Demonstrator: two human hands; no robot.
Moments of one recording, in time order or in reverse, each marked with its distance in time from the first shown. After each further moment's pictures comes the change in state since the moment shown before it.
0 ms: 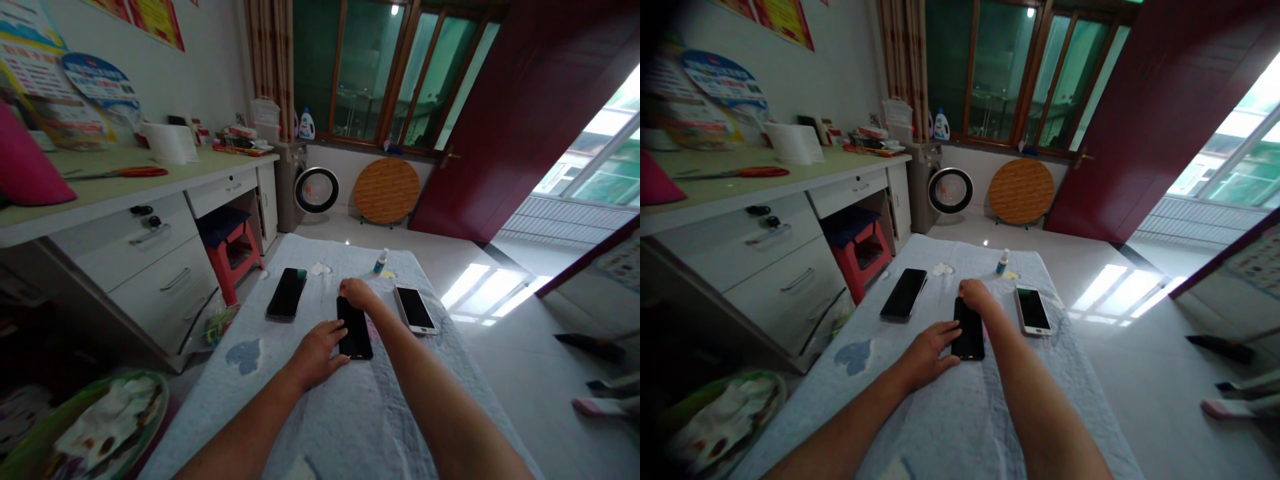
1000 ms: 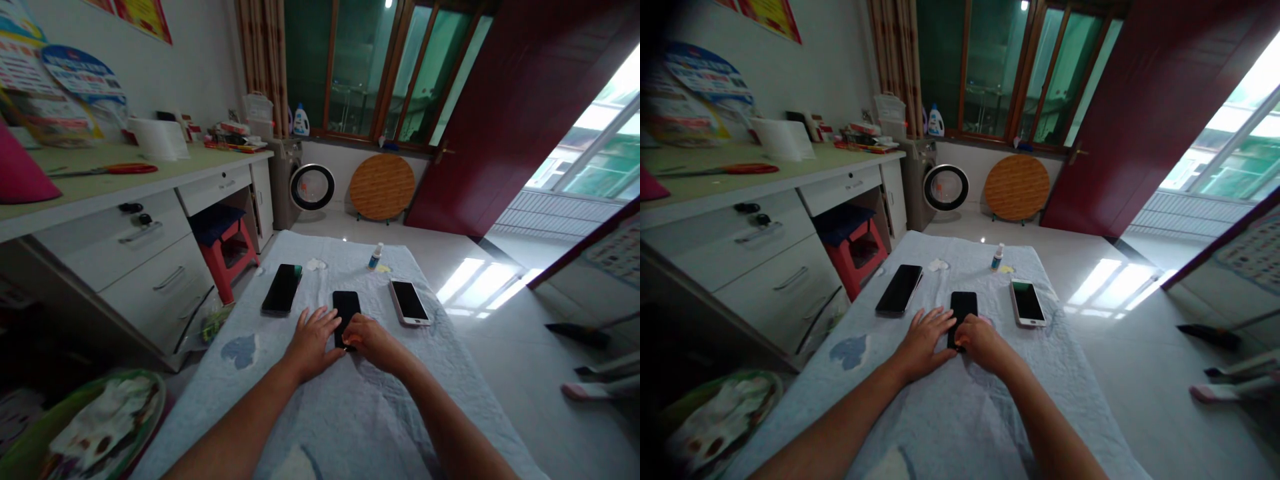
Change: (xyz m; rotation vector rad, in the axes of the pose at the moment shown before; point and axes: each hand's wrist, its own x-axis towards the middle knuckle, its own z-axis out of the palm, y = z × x) left_hand -0.002 0.002 -0.002 0.137 -0.019 -0.010; right_hand -0.135 -0.014 0.009 0.348 0.014 -0.282
